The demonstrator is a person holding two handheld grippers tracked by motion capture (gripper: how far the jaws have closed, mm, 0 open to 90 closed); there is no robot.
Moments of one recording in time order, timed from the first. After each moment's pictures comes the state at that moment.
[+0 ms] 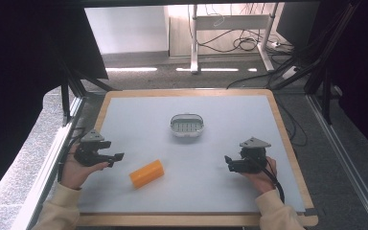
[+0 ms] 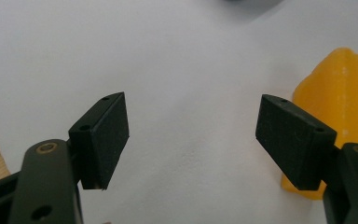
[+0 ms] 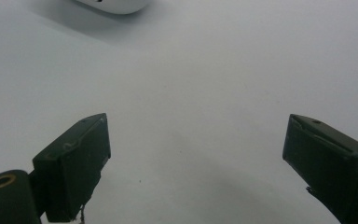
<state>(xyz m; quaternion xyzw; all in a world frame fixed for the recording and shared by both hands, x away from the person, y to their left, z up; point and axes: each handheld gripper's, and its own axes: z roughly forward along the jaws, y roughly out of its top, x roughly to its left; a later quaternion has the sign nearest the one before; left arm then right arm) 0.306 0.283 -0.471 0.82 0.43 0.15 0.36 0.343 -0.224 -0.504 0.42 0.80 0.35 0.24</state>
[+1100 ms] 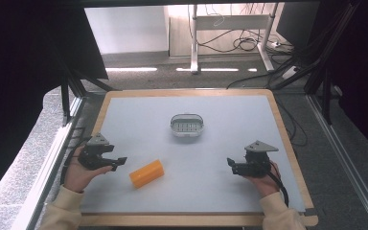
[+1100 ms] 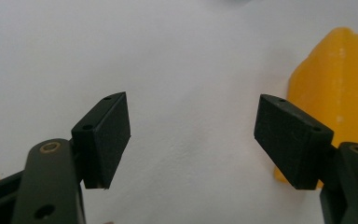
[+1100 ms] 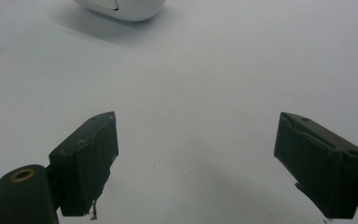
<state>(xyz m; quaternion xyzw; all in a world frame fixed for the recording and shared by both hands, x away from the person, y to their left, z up) 0.299 0.269 -0.473 0.83 0.42 0.14 0.34 0.329 -0.235 -0.501 0.42 0.79 0.38 0.22</state>
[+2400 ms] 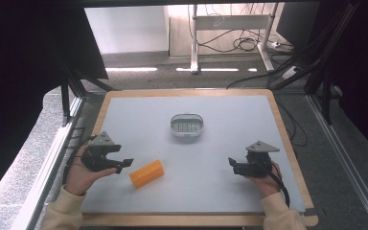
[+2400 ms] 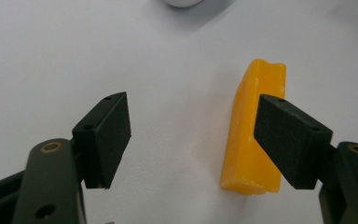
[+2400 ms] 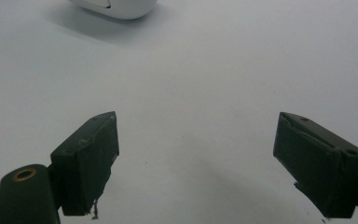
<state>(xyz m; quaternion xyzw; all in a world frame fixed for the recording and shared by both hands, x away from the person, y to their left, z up) 0.285 0.246 -0.444 0.84 0.39 0.13 0.35 0.329 -0.238 -0.502 0.43 0.79 0.38 0.23</state>
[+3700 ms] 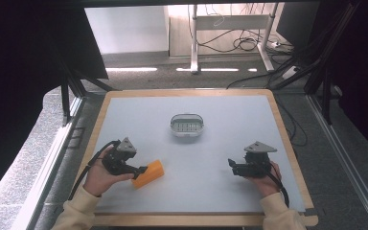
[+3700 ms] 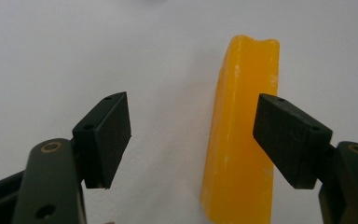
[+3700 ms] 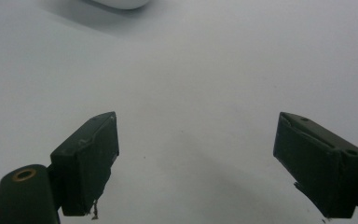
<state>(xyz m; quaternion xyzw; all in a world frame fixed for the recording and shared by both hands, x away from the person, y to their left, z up) 0.295 0.198 -0.469 0.88 0.36 0.12 0.30 0.329 -0.235 -0.505 0.43 0.80 0.36 0.23</state>
